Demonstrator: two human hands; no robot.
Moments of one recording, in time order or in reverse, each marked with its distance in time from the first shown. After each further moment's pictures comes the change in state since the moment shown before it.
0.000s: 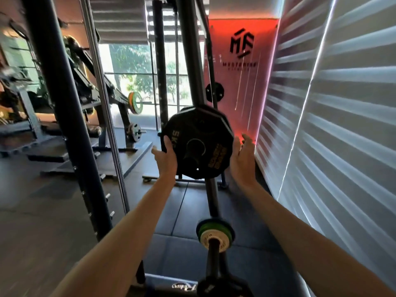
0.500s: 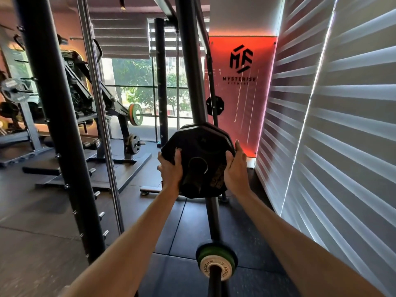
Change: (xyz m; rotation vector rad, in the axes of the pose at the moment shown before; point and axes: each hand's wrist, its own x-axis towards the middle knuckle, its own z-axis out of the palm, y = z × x) left_hand 0.046 -0.004 0.035 0.125 -0.073 0.152; right_hand 0.048 0.019 0.041 -0.048 -0.125 -0.098
